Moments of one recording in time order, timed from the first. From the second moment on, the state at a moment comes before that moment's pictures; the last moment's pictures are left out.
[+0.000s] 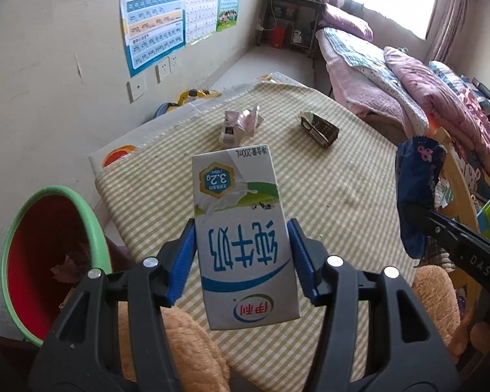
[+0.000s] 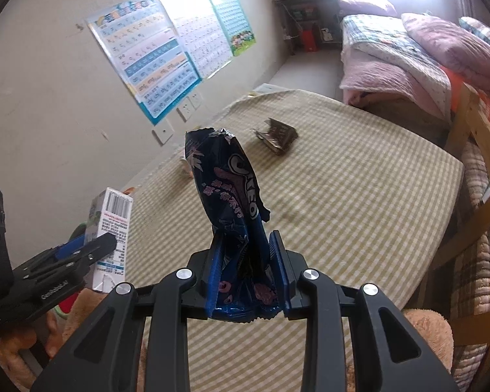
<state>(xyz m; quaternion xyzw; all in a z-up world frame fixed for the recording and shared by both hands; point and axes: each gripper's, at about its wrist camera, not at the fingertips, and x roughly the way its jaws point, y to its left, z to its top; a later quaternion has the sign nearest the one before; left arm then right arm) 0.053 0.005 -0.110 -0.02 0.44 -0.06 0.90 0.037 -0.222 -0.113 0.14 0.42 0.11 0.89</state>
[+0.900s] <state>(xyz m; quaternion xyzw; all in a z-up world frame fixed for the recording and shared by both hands) 0.015 0.154 -0.101 -0.10 0.40 0.06 0.91 0.049 -0.043 -0.078 0.02 0.43 0.27 0.86</state>
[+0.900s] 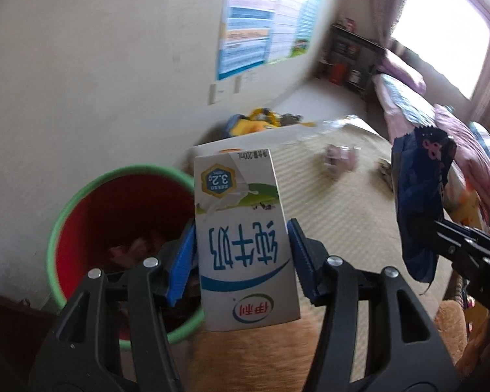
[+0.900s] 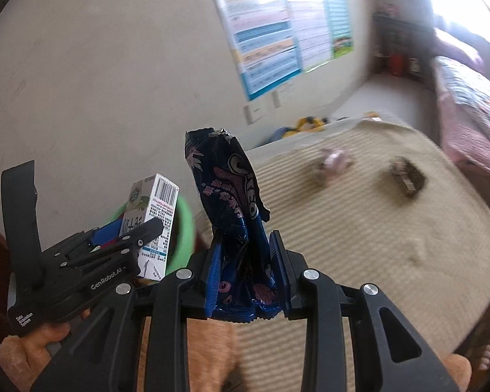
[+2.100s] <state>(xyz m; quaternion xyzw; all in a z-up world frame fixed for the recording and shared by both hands) 0.003 0.240 -0.157 -0.16 0.45 0.18 0.86 0.268 -0.186 -0.175 0.00 0.51 0.03 0.86</state>
